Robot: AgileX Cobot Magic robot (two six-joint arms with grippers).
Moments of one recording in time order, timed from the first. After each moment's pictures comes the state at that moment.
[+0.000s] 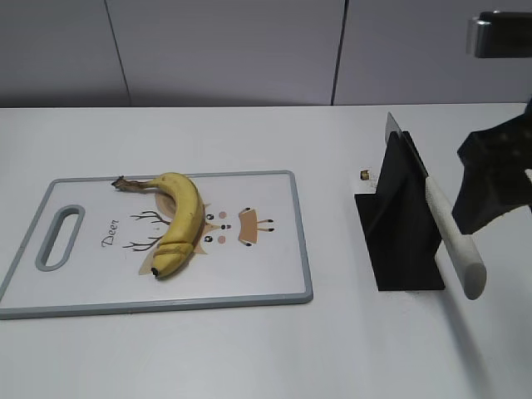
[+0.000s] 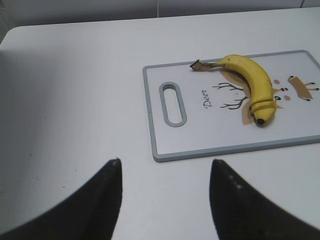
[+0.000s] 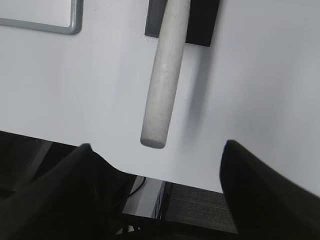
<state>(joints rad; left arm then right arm) -0.05 -0.01 -0.50 -0.15 1.08 0.18 0.43 1.32 -1.08 0.06 1.19 0.26</state>
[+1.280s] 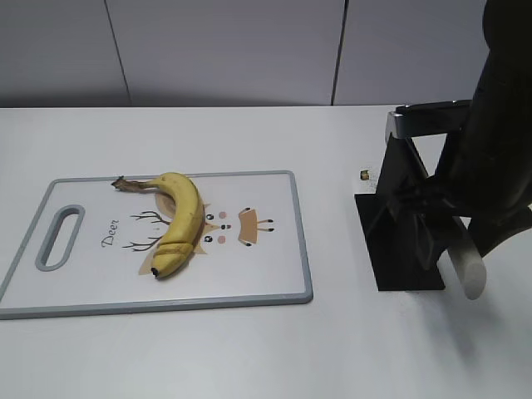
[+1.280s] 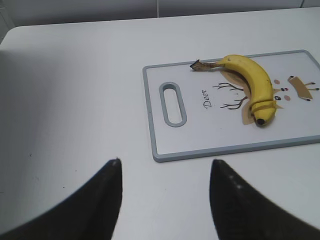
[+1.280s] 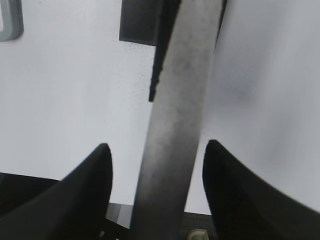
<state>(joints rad) -0.05 -0.01 -0.50 -0.15 1.08 0.18 0.43 1.64 -1.08 0.02 1.09 0.29</state>
